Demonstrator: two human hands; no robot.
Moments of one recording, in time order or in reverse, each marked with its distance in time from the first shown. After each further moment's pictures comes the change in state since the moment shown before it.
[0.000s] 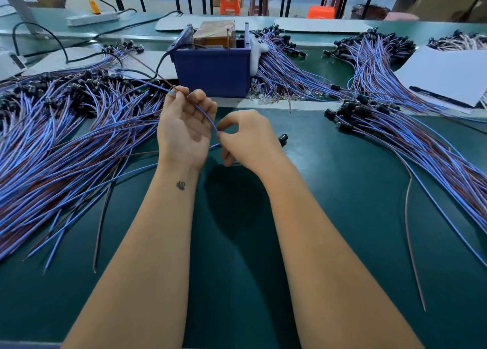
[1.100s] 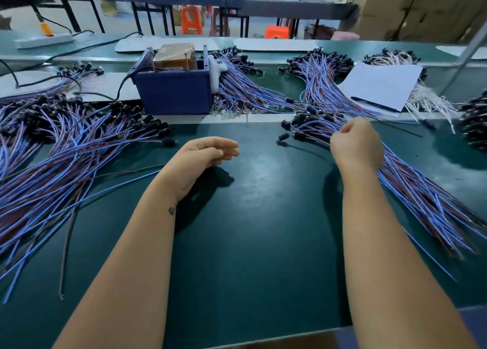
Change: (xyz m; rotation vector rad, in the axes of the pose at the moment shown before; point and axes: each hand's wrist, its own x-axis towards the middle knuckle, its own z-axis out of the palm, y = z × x) left_hand -0.012 -0.034 -0.002 0.939 -0.519 -0.281; right_hand -0.046 0.098 -0.164 -0.390 0.730 0.577
